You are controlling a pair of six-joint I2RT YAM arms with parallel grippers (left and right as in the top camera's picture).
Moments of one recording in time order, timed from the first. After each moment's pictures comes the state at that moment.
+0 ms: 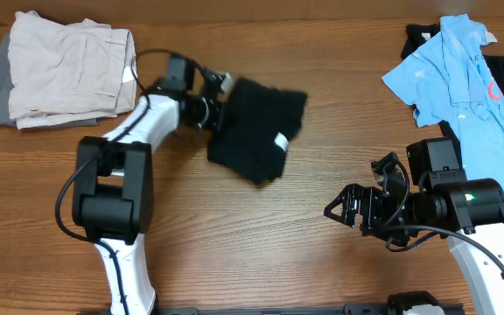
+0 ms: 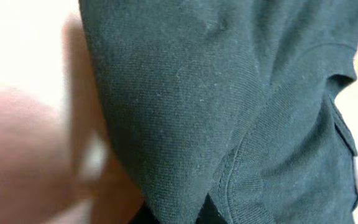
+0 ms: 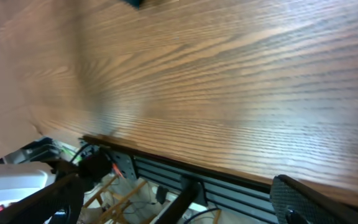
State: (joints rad) left arm -0.15 2.15 1.48 -0.47 0.58 0.11; right arm 0.11 1.09 1.03 -1.34 -0.60 0.33
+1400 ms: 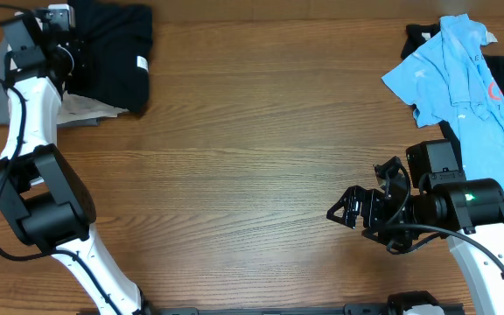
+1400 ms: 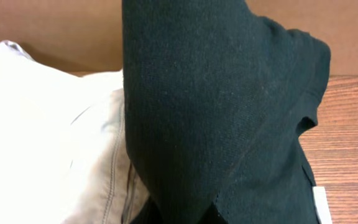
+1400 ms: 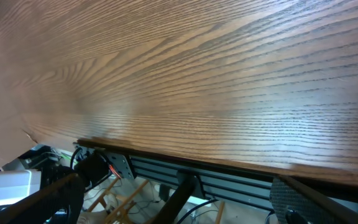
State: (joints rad) left arm 0.34 2.16 1.81 -0.32 0.31 0.17; right arm 0.11 1.09 1.03 -1.38 -0.56 0.38
